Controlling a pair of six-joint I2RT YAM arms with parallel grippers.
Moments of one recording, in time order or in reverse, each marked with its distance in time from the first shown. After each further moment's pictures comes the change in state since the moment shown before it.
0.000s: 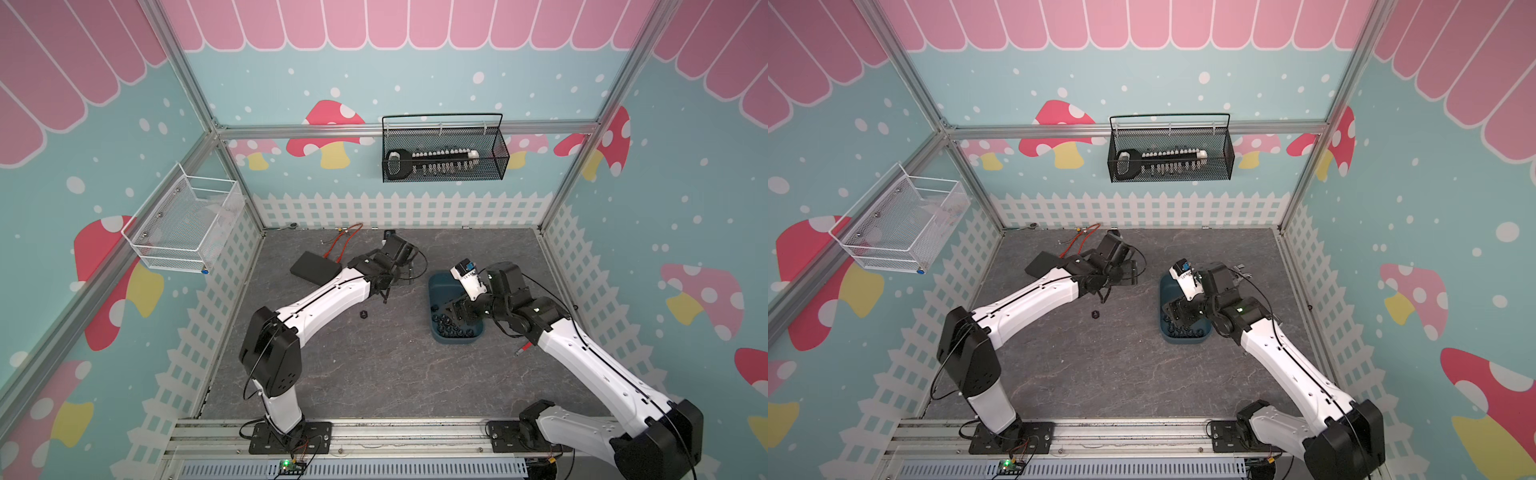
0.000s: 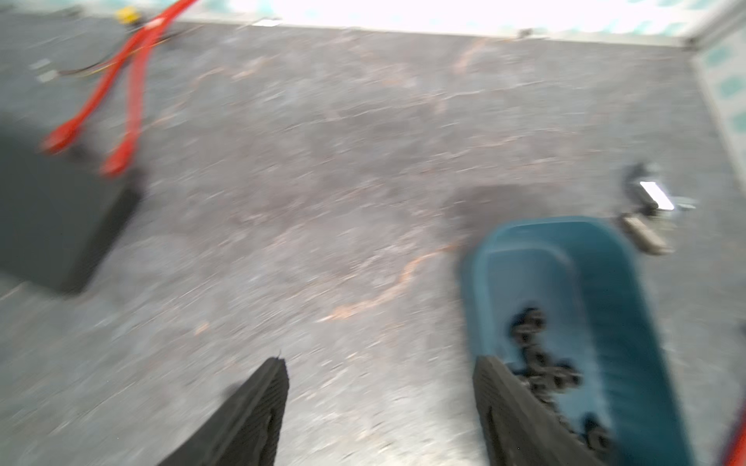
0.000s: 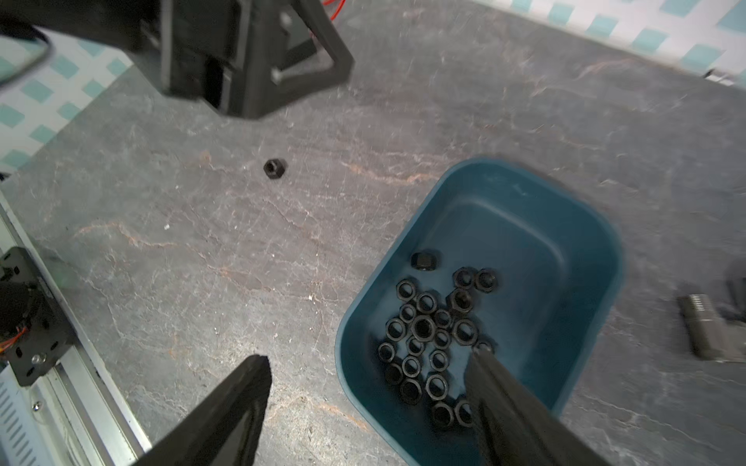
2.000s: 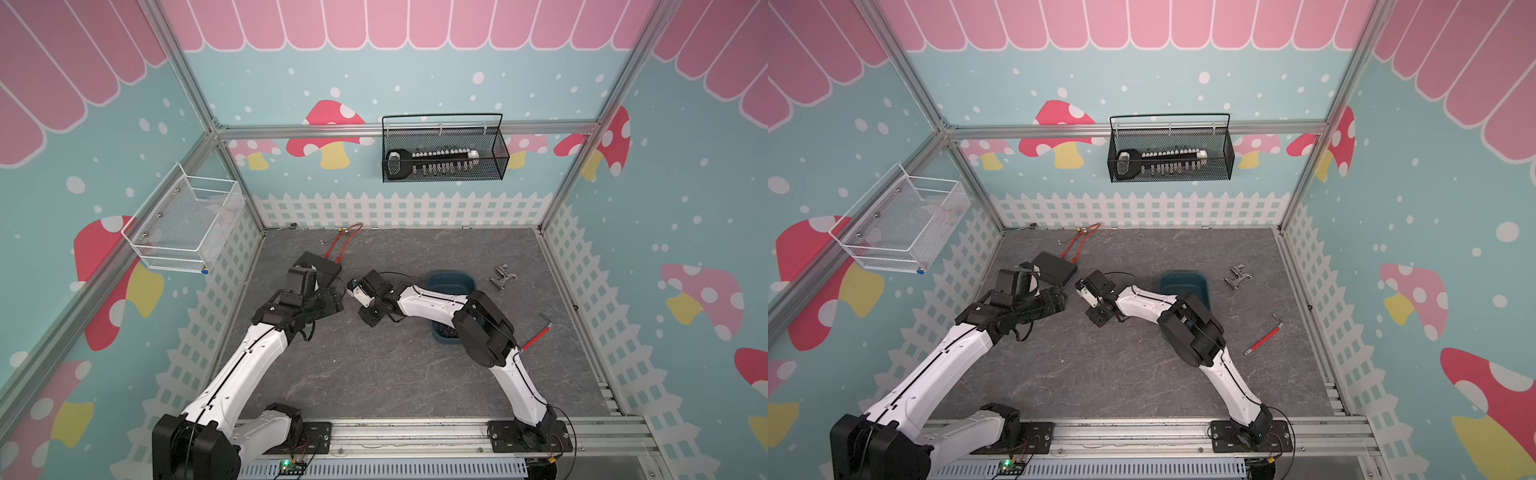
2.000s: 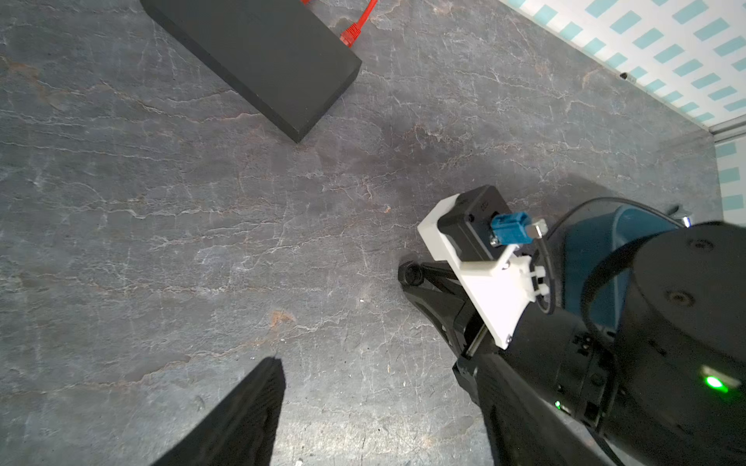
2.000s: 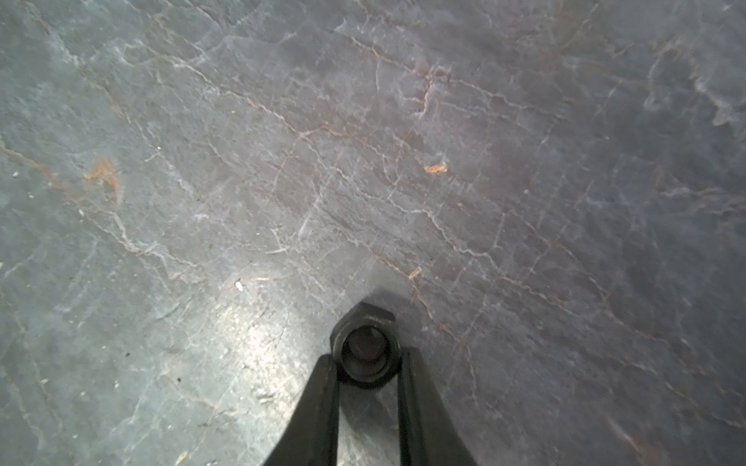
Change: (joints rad) left arm 0.438 -0.610 -0.565 0.032 0.334 0.053; right arm 0.380 1.110 0.756 0.126 0.181 0.011
